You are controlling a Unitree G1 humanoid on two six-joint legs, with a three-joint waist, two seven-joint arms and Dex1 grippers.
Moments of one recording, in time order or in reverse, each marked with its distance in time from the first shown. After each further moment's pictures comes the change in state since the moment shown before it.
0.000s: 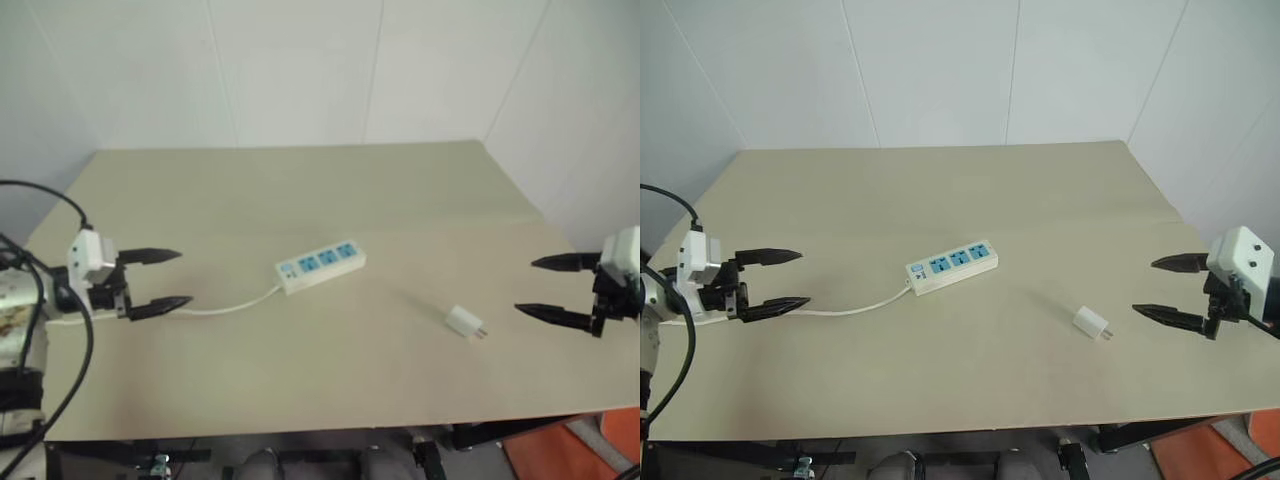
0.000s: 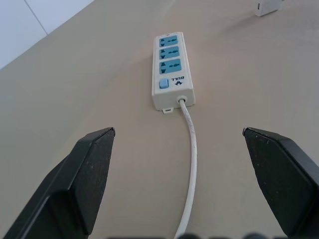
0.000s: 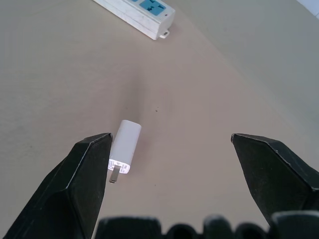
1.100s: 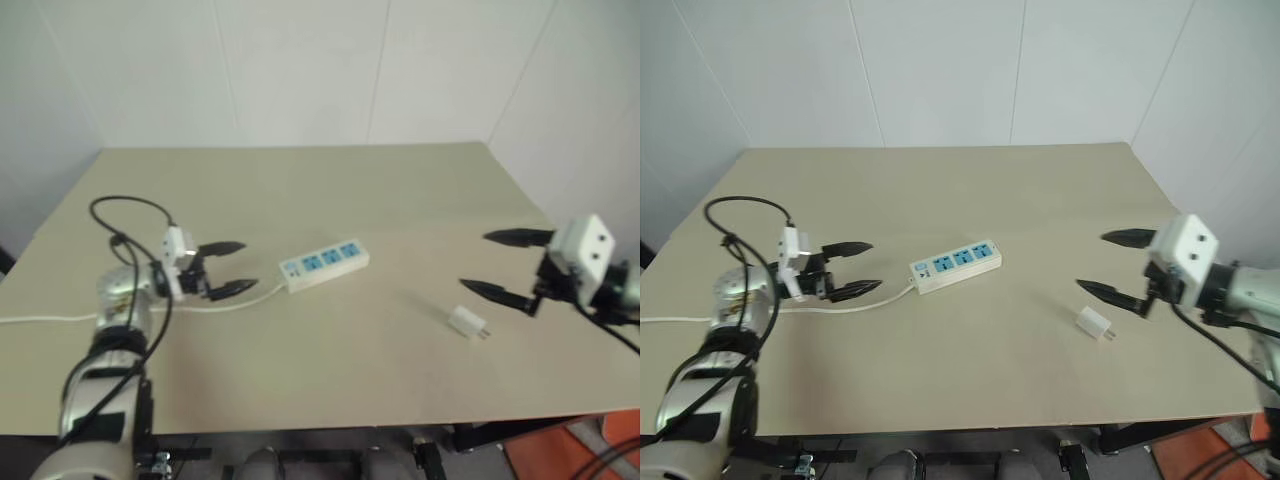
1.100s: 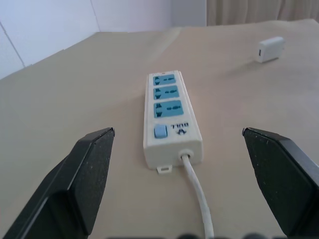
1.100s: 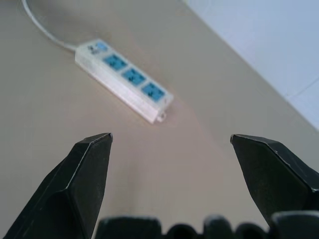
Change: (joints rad) left arm -0.406 -0.377 -0.114 0.650 0.123 -0.323 0.010; right arm -0.074 0.209 0.132 -0.382 0.035 0.097 -0.314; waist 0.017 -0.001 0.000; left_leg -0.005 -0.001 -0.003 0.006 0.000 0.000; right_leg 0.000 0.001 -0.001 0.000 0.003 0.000
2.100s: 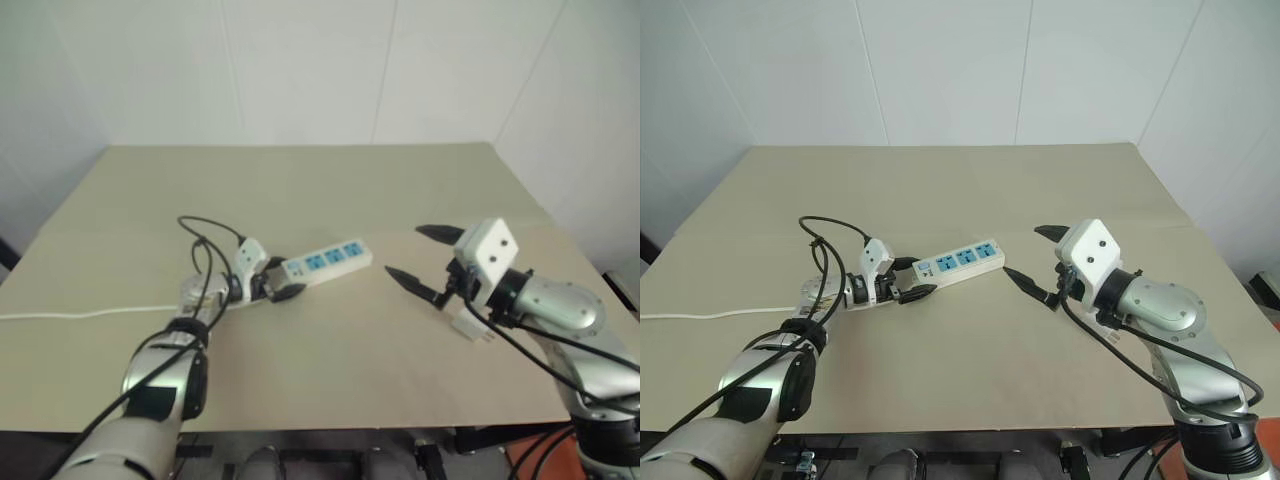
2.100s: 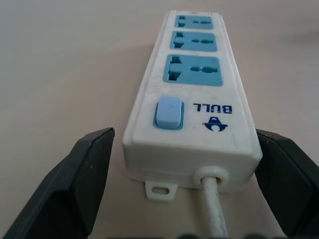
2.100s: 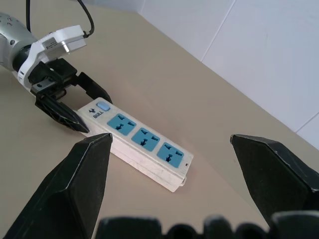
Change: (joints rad) left arm -0.117 -0.204 -0.054 0.270 0.305 -0.024 0.415; right arm -0.034 0.194 0.188 -0.258 -0.090 0.212 -0.356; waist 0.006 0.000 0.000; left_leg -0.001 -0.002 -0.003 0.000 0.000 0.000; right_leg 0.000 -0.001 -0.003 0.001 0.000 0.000
